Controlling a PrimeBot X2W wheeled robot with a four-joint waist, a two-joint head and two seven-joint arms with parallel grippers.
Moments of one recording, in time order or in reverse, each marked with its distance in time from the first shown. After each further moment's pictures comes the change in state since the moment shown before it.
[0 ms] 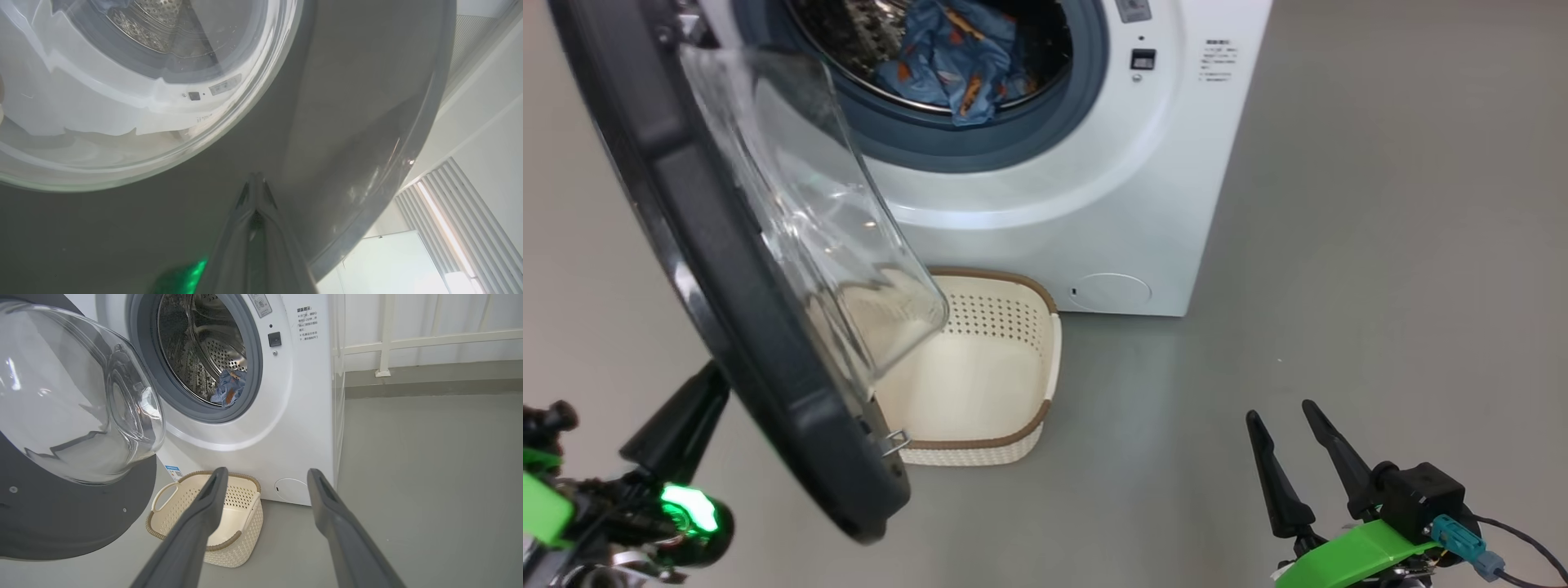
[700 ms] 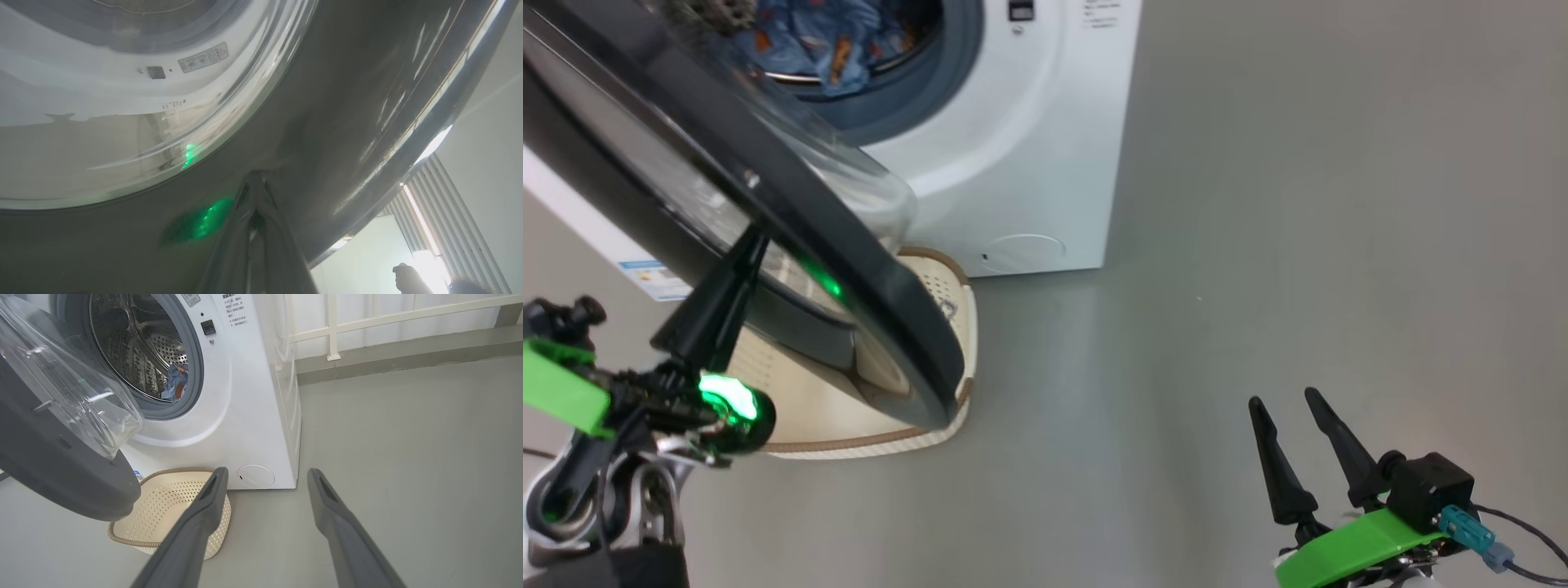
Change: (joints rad) left arm -0.201 -0.046 -0.096 0.074 0.000 -0.042 -0.138; right arm -0.013 0.000 0.000 -0.011 0.036 0.000 0.000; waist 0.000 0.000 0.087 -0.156
